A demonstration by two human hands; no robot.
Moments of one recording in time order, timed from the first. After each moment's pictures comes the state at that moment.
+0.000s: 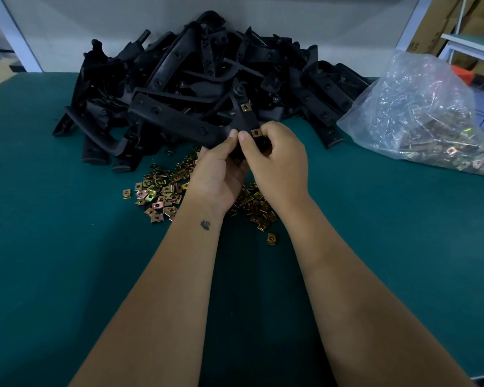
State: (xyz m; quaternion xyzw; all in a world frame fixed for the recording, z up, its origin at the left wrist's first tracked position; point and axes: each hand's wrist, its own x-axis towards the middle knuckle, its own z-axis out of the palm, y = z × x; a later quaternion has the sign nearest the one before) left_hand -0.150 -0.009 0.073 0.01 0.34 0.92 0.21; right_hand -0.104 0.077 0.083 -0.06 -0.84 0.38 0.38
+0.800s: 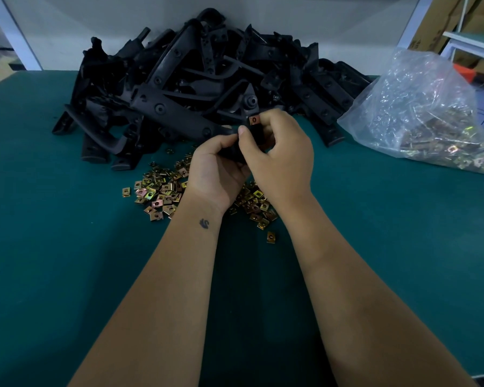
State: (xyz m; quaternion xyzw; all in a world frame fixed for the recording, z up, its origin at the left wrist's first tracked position) left_hand -0.149 -0.015 0.071 0.07 0.34 0.90 0.25; right_hand -0.100 0.072 0.090 -0.05 -0.82 0.35 0.45
